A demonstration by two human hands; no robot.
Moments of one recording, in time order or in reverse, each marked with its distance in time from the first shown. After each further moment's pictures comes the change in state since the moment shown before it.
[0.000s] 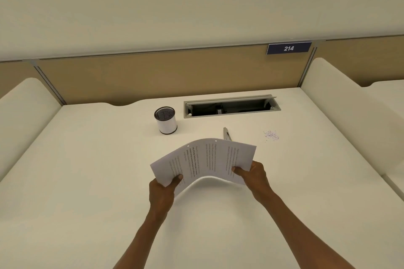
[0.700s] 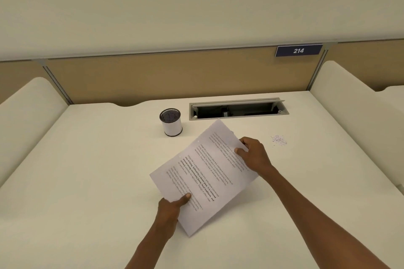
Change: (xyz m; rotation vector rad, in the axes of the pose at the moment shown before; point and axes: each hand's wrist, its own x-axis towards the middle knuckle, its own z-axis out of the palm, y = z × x) left_hand -0.004 -0.037 0.001 -0.324 -0.163 -0.395; right_hand 0.057 -0.057 0.011 -0.559 -0.070 -0.237
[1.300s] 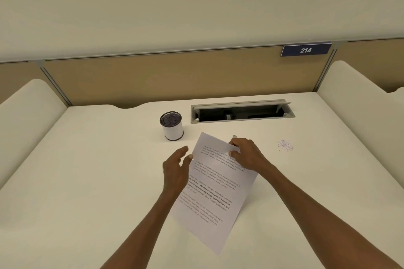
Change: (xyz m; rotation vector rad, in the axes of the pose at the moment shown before) left_hand 0.055 0.088 0.059 0.612 0.130 0.568; right_hand 0.042 -0.009 0.012 -0.223 -0.194 -0.182
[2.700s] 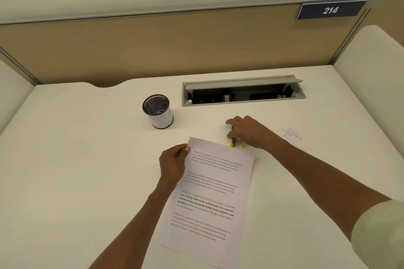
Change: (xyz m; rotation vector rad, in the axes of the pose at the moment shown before) left_hand 0.055 -0.045 0.050 -0.044 -0.076 -0.164; right_hand 0.105 0.088 0.004 -0.870 -0.269 -0.531
